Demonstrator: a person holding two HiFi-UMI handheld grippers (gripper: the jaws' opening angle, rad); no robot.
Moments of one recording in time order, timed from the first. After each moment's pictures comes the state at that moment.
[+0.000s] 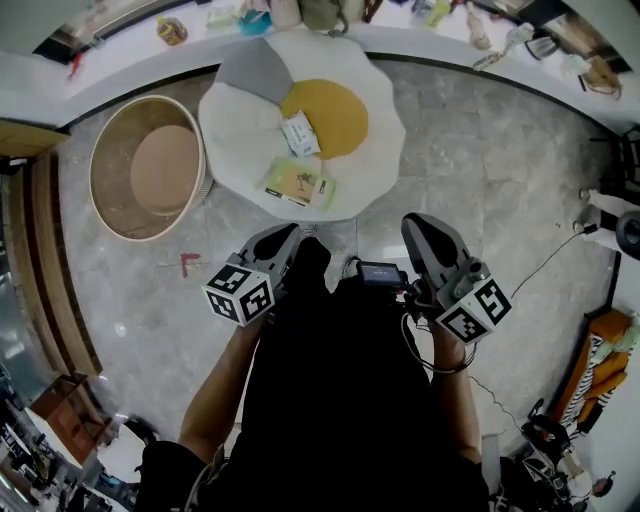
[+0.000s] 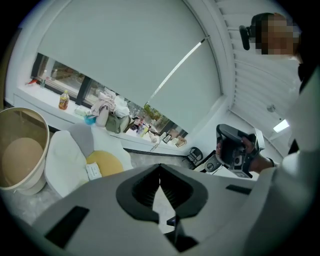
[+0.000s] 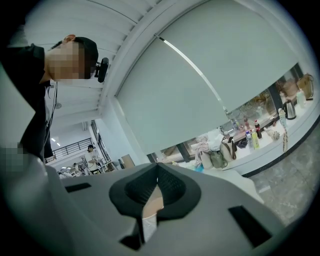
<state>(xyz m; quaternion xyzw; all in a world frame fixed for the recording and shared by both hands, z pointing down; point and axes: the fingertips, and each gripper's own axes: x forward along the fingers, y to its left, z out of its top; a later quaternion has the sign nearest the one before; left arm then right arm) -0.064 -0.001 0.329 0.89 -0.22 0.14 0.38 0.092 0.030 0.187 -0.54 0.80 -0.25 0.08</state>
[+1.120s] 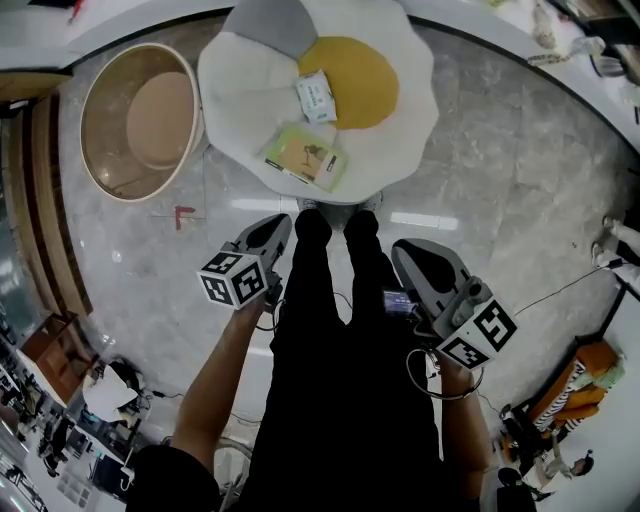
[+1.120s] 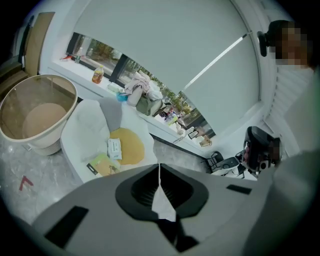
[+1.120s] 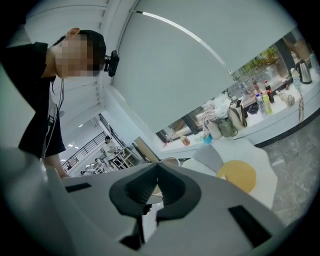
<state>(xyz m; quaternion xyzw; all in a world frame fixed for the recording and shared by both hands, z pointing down) -0.062 -0.027 0.466 0.79 -0.33 0.19 0.49 0.105 -0.009 0.283 -0.42 0.83 -0.38 0.02</state>
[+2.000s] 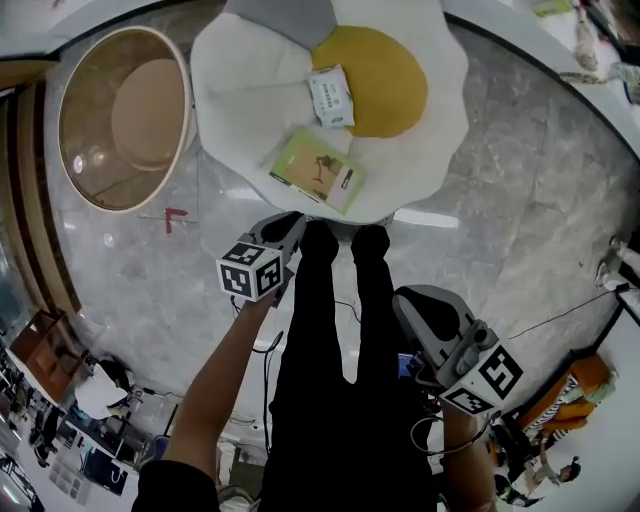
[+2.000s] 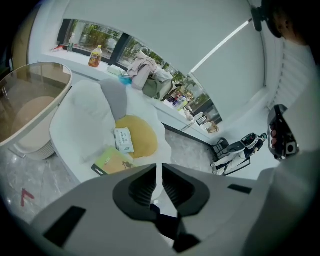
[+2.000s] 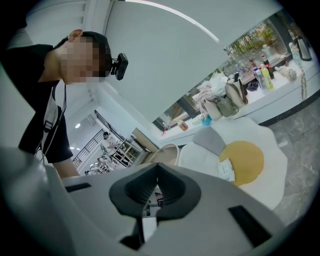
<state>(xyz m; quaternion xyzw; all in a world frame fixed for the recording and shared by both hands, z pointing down) -0.071 -0.071 0.631 0.78 -0.30 0.26 0.48 0.060 -0.044 0.383 -0.38 0.81 -0.44 -0.01</state>
